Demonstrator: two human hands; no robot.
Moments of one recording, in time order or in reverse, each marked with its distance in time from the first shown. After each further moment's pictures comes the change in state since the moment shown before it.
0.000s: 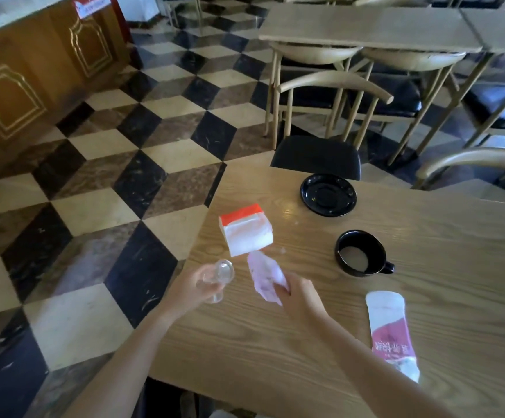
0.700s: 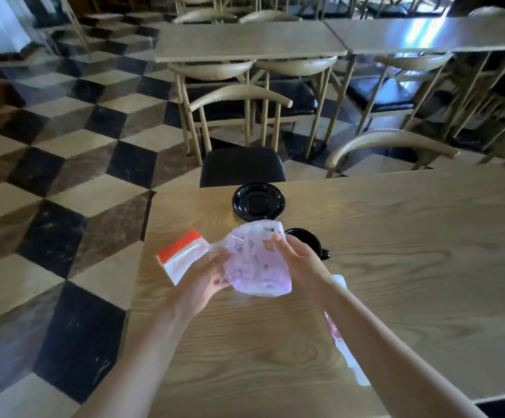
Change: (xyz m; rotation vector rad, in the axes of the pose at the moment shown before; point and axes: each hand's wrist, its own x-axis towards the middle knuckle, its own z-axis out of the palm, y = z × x) left_hand 0.048 0.122 0.032 -0.808 -0.480 0.088; right_hand -0.011 -0.026 -0.104 0.620 0.266 0.185
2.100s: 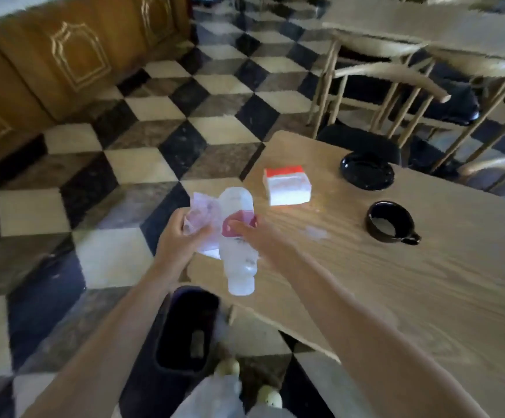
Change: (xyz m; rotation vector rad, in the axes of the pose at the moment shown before) left_hand -0.228 -0.061 -0.024 0.287 0.966 0.191; right_hand -0.121 0.002 0.148 -0.222 -0.627 -0.028
